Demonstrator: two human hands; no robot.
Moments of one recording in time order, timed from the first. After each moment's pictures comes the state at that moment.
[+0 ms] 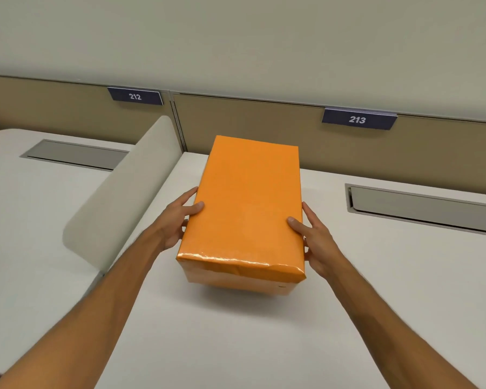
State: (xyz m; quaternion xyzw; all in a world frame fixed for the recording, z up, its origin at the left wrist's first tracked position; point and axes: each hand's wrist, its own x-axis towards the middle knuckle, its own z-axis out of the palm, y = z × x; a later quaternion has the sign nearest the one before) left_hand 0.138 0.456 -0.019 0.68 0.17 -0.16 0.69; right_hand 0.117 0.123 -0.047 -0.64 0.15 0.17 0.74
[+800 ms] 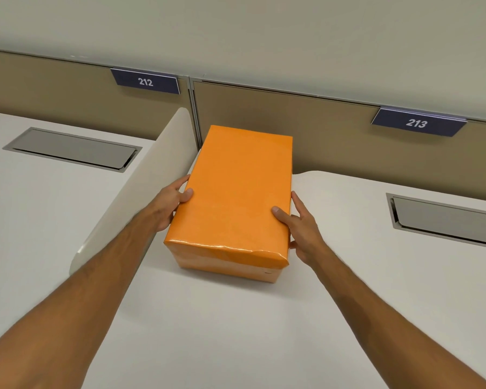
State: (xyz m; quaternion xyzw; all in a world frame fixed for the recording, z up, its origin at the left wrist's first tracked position) left_hand 0.262 0.583 -0.058 0.72 0.19 -0.16 0.65; right_hand 0.225 0.268 -0.078 -0.68 0.16 0.17 0.70
